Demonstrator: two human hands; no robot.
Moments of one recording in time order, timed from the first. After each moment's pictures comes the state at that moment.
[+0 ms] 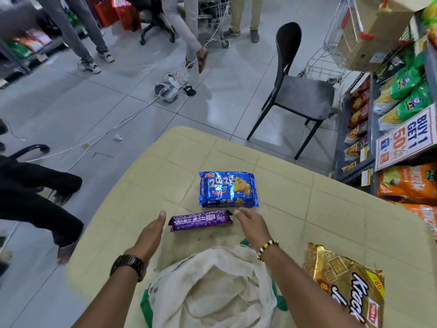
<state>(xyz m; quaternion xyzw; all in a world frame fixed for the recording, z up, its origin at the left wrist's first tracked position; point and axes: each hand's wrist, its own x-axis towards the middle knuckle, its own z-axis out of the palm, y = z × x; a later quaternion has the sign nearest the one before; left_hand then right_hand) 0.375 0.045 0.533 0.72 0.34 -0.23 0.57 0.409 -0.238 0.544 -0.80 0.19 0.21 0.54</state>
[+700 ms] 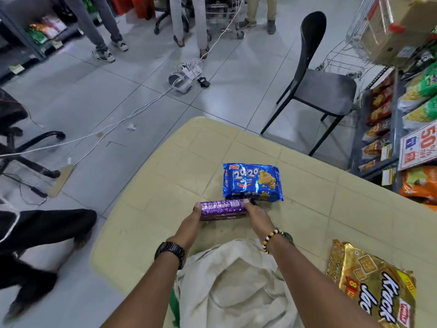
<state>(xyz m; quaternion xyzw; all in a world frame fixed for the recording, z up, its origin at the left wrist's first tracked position) 0.370 0.018 0.525 0.66 0.32 -0.26 0.63 0.416 -0.188 0.512 -0.78 0.23 0.28 0.51</state>
